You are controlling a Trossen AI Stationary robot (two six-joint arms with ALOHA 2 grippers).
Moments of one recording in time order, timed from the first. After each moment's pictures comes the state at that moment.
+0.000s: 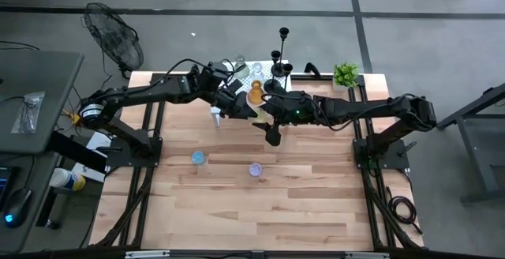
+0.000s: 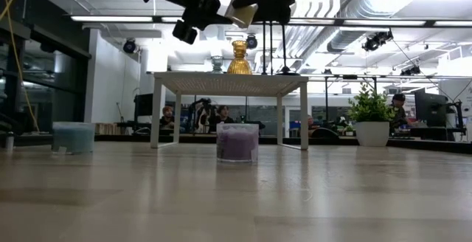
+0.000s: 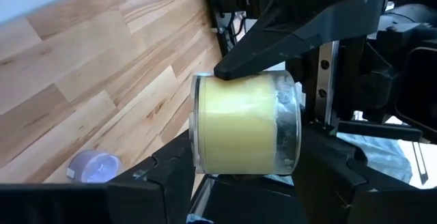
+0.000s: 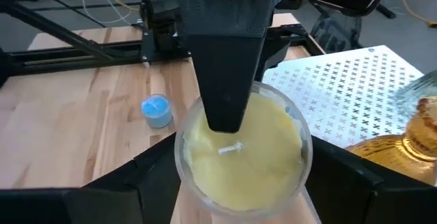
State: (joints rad) left arm 0.35 1.44 1.21 -0.24 0.59 -1.15; right arm -0.08 1.48 1.17 -0.12 0.10 0.05
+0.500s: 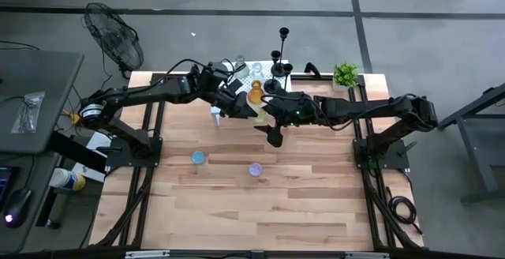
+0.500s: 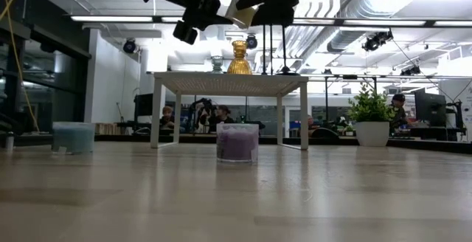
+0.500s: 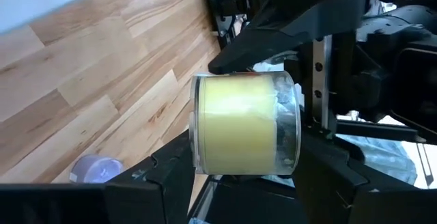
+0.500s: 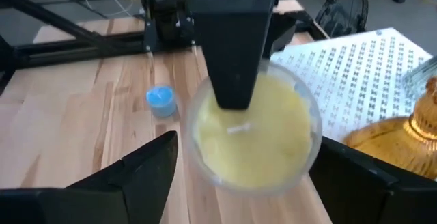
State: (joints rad) left arm 0.35 1.44 1.21 -0.24 0.57 -1.14; right arm -0.07 1.47 1.17 -0.17 0.08 0.08
